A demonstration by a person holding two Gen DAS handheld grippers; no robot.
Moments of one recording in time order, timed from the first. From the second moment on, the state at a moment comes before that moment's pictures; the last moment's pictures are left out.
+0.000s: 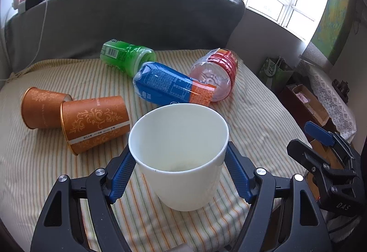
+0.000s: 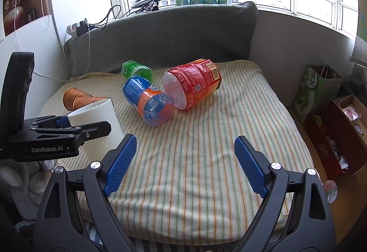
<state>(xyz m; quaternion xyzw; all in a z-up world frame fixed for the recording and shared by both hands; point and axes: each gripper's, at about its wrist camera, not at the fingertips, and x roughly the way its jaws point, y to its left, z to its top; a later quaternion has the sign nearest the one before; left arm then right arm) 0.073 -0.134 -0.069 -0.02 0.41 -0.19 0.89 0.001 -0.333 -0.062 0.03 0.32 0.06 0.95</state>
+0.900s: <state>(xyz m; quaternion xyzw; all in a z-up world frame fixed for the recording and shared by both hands) 0.044 -0.138 -0.069 0.00 0.40 -0.22 0.89 -0.013 -0.327 -0.053 0.02 0.31 0.06 0.95</state>
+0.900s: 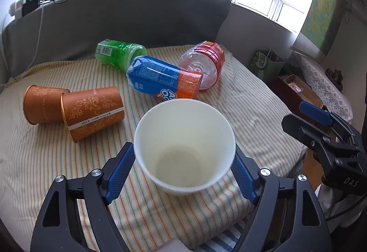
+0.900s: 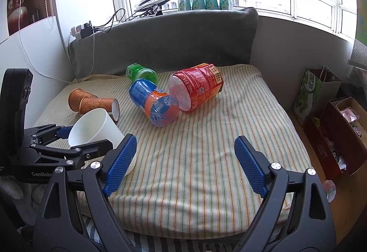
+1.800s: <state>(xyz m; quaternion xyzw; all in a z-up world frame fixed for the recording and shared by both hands) -0.047 -0.072 -0.011 -0.03 0.21 -0.11 0.97 -0.038 -0.306 -0.036 -0.01 0.24 0.05 0.97</state>
